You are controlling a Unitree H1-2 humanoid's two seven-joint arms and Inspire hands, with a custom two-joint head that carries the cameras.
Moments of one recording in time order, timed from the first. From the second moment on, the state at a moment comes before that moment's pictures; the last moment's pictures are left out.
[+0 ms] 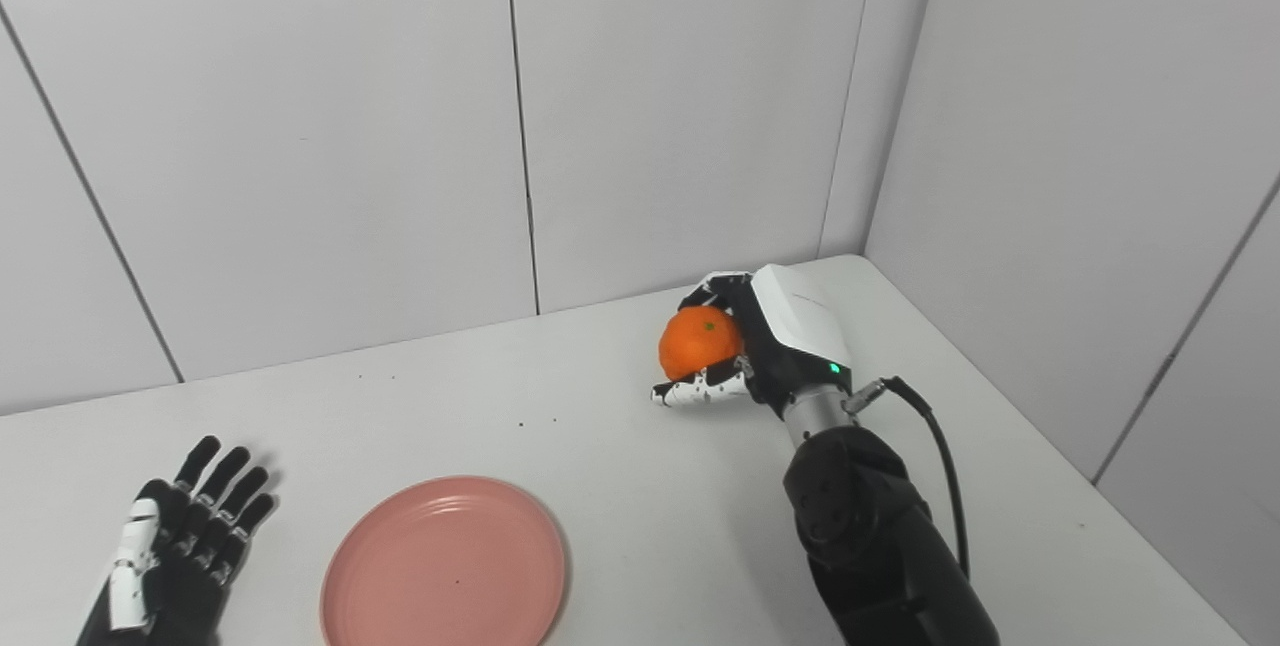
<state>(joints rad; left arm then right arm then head) -0.26 0.02 0.07 0.13 -0.36 0.18 -0.21 -0.32 -0.36 0.04 -0.33 -0.72 0.48 0.18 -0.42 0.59</state>
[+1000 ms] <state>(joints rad) -0.22 -0.11 -0.05 0.04 -0.16 0.21 -0.07 -0.36 -0.20 0.34 -0.32 -0.71 0.40 0.23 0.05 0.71</state>
